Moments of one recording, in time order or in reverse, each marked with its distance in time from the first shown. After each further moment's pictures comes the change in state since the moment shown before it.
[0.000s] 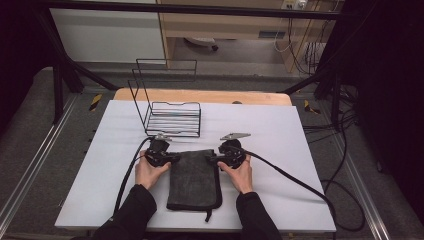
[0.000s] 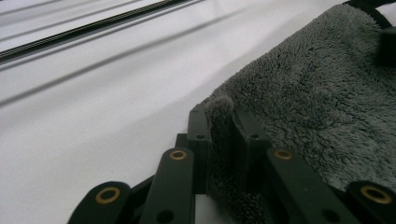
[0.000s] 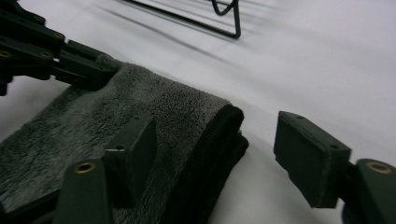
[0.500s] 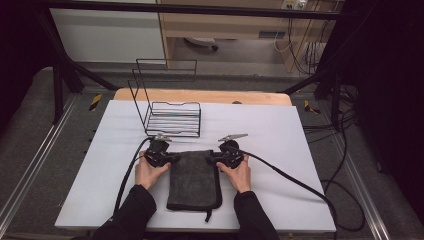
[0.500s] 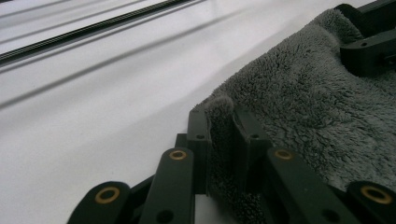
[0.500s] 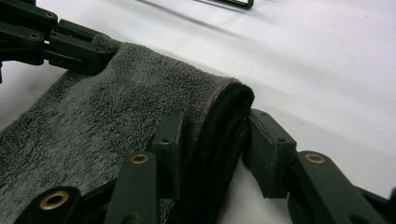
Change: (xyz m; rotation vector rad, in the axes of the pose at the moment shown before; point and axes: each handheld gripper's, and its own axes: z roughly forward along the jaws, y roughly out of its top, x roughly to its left) left arm 0.001 -0.001 0.000 -0.011 -0.007 0.003; right arm -0.002 -0.004 0.009 0.067 0.043 0.049
